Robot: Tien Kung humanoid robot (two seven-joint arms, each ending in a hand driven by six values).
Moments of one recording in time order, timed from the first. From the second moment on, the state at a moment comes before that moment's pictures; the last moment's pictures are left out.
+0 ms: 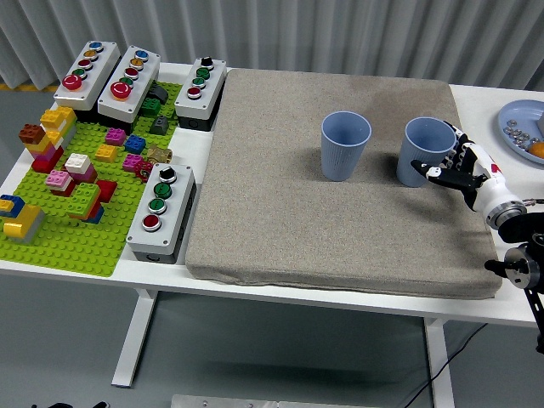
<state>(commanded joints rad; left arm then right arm) -0.17 0.08 -0.81 -0.18 0.88 -0.11 0.25 0.47 -0.17 1.20 0.99 -1.04 -0.02 0.00</state>
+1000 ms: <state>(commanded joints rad) -0.17 0.08 -0.80 -0.18 0.88 -0.11 0.25 0.49 -0.16 1.20 0.96 -1.03 -0.02 0.01</state>
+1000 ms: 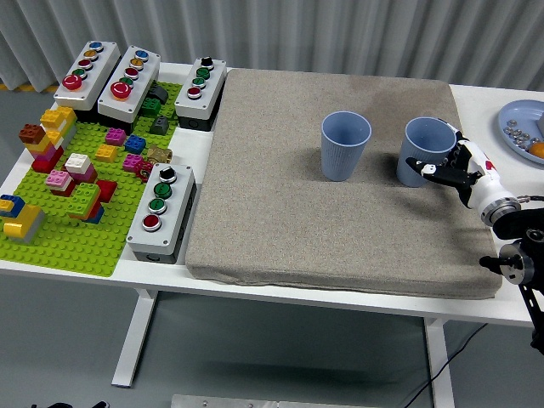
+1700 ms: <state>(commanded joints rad) -0.18 0.08 -0.80 -0.18 0.87 -0.11 0.25 0.50 -0.15 1.19 0.95 -1.03 -0.02 0.01</state>
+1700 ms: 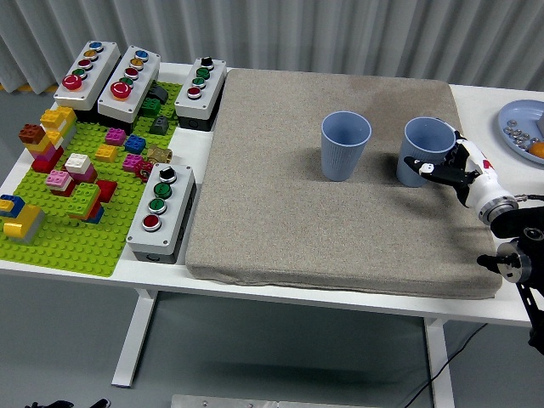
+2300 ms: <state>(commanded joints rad) -0.18 0.08 -0.79 -0.18 0.87 -0.11 0.25 0.50 -0.14 1.18 0.94 -1.02 -0.02 0.01</state>
